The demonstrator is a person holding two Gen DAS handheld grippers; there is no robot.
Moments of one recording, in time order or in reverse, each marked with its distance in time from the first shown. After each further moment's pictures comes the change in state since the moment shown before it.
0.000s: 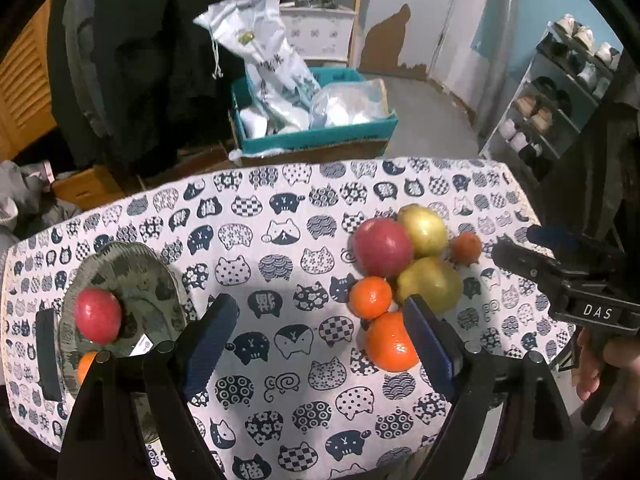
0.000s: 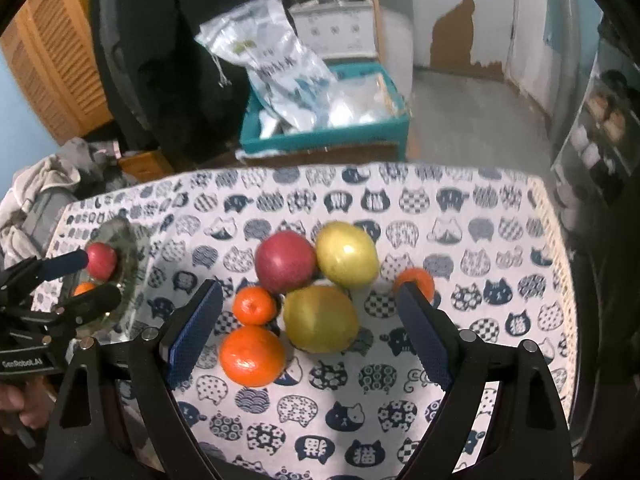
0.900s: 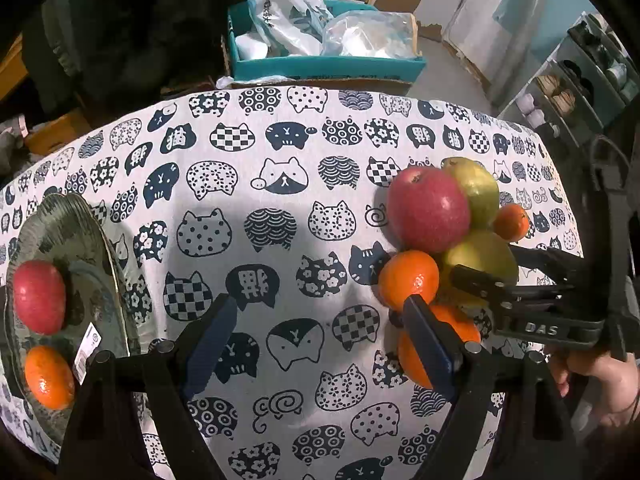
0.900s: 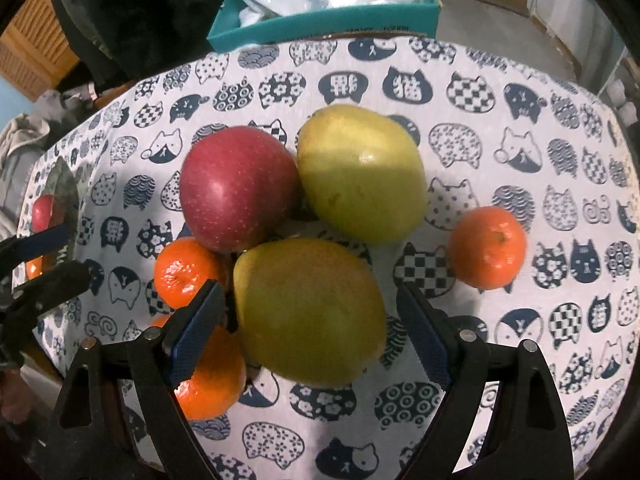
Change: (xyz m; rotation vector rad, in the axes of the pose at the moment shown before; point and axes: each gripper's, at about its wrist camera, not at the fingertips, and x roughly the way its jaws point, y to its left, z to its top) left arm 0.093 0.022 -0.008 -0.060 0.183 -0.049; right arm 0.132 -0.012 -0.022 0.010 0.280 0.025
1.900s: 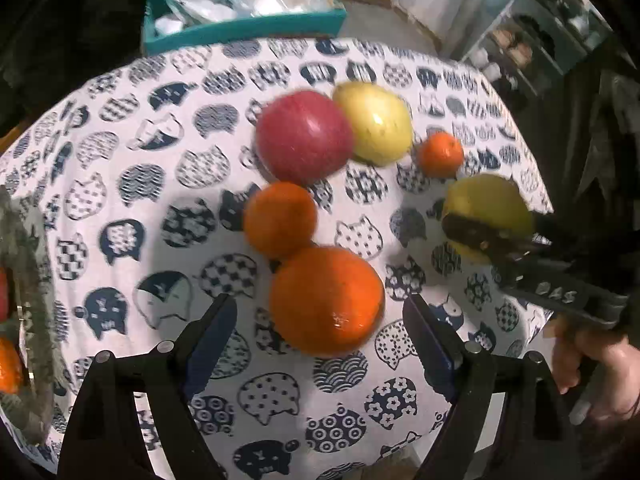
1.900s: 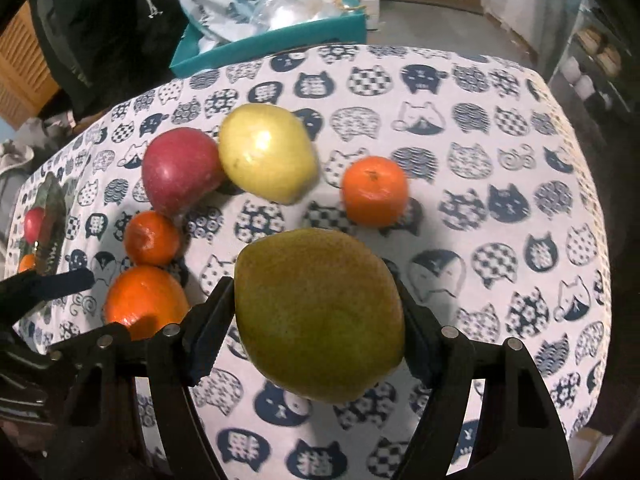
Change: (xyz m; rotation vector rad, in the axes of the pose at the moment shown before) left arm 0.023 -0.082 -0.035 0.114 0.104 -0.110; right arm -0.047 -0.051 -0.049 0.092 -0.087 -0.083
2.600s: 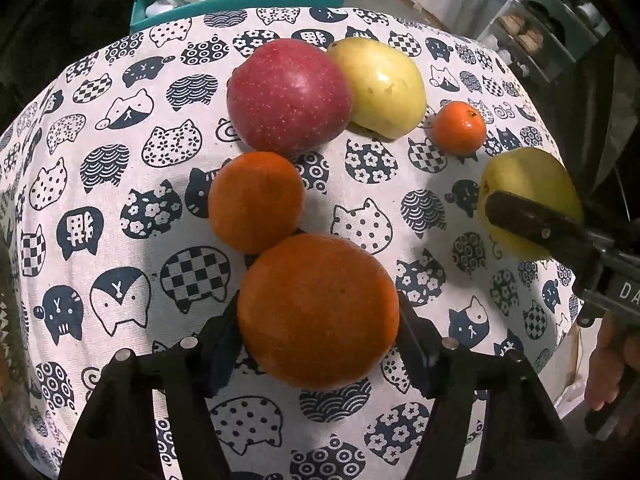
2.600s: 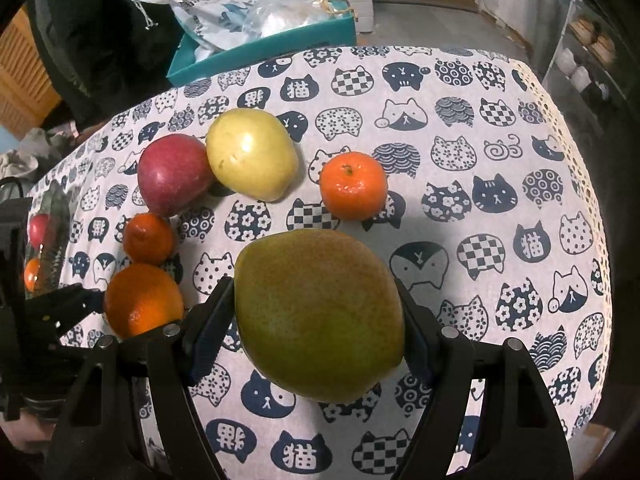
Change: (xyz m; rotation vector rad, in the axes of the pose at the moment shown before) left arm 0.038 -0.013 -0.003 0.003 0.014 0.038; right arm -0.004 -0.010 -0.002 0.021 -0.023 0.023
